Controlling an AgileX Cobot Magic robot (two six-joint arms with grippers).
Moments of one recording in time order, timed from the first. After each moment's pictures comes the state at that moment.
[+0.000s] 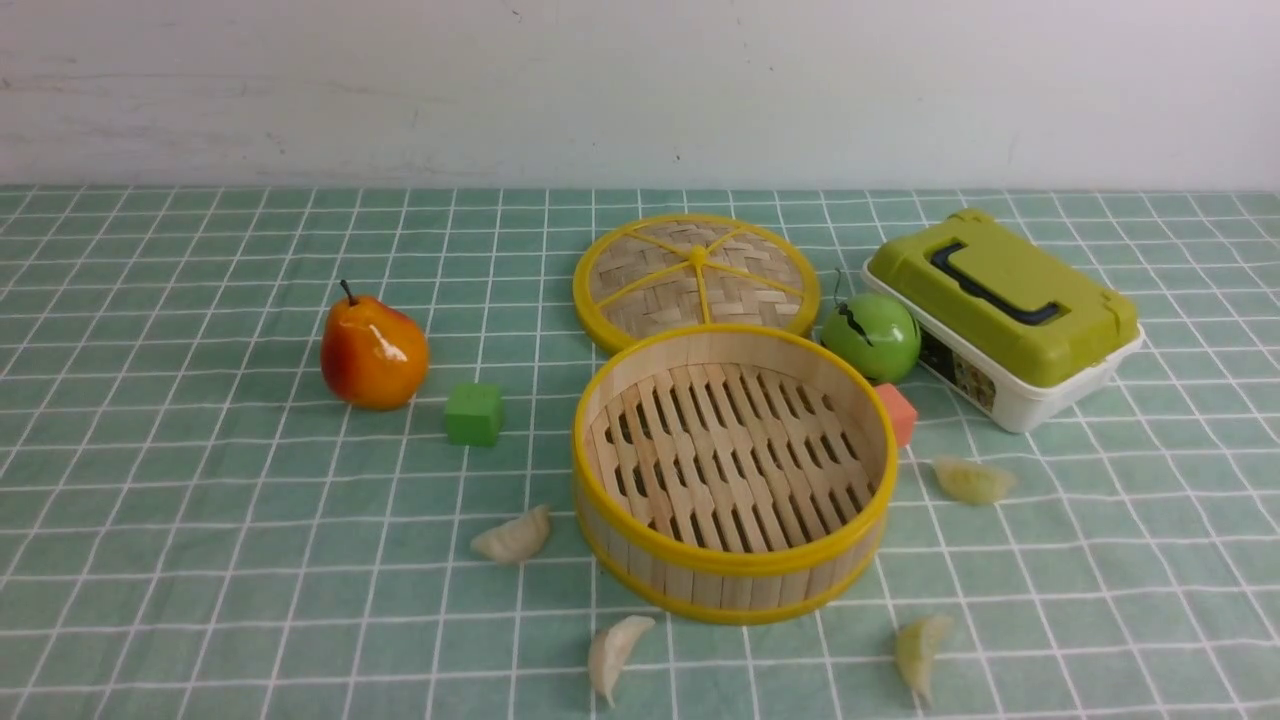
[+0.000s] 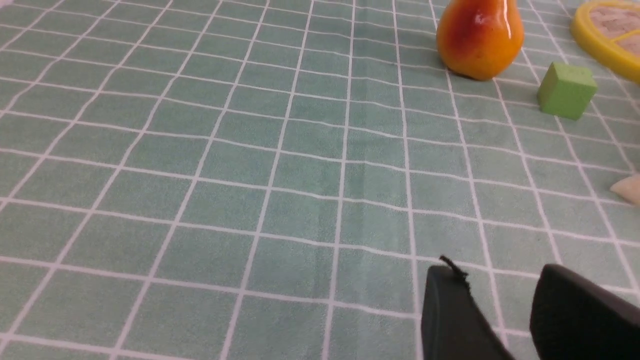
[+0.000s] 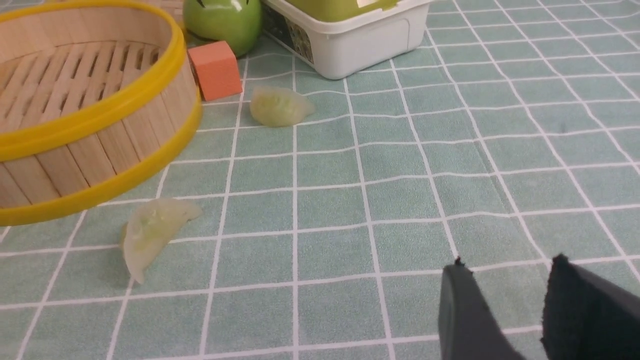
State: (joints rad) right arm 0.03 -0.01 0.02 -0.02 0.38 0.17; left arm 0.08 -0.01 0.03 -0.12 0.33 -0.10
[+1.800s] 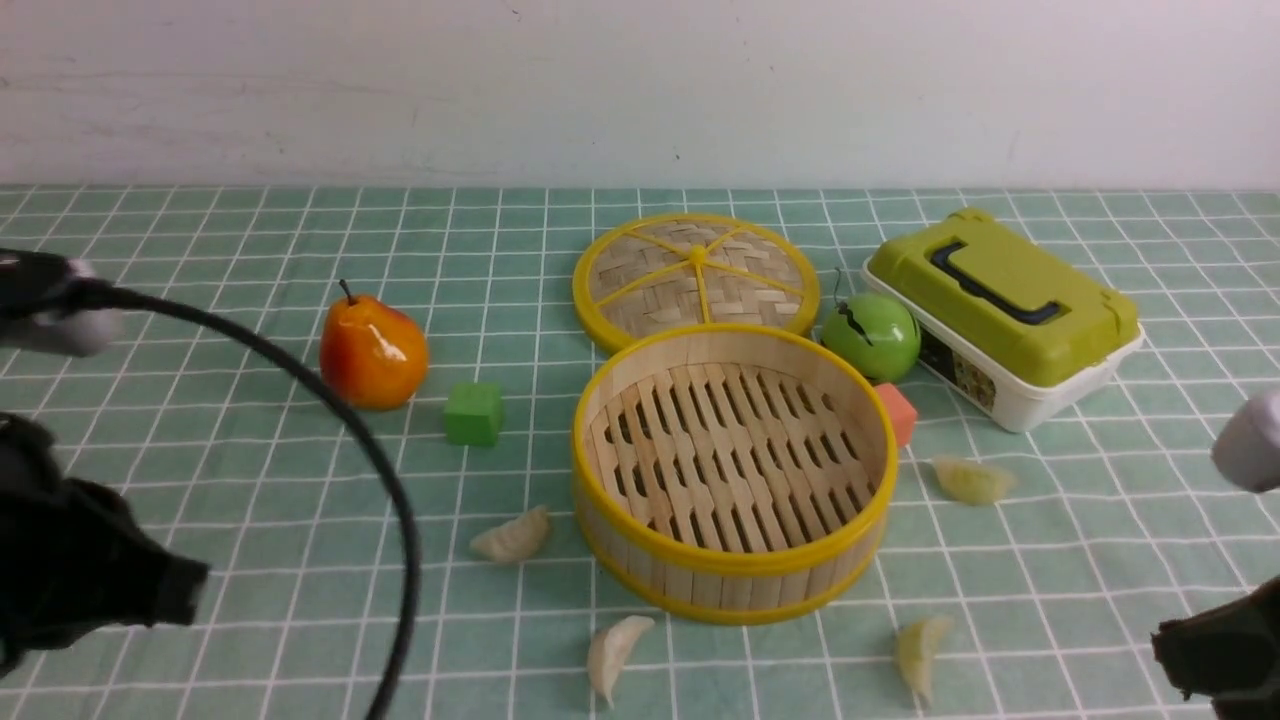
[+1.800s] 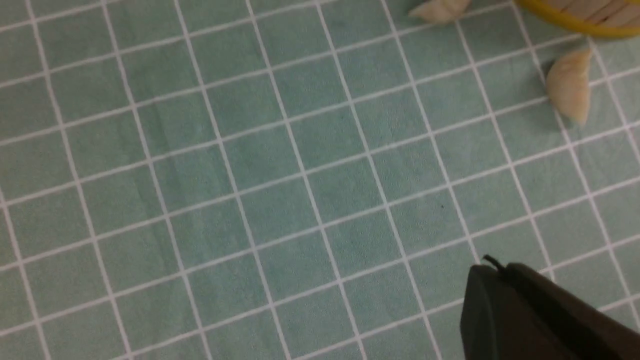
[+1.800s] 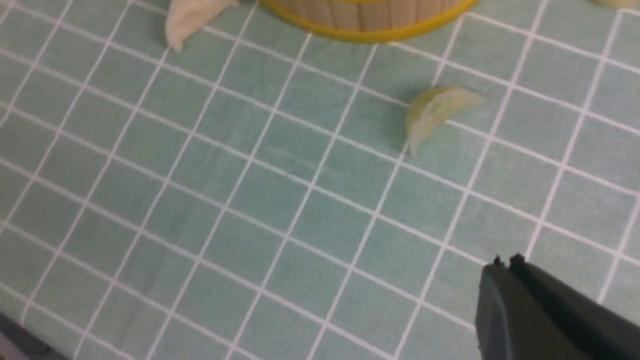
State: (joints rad) right arm 0.29 0.91 -0.77 0.30 0.92 -0.25; left arm -0.32 1.04 -0.95 -0.04 1.04 -0.05
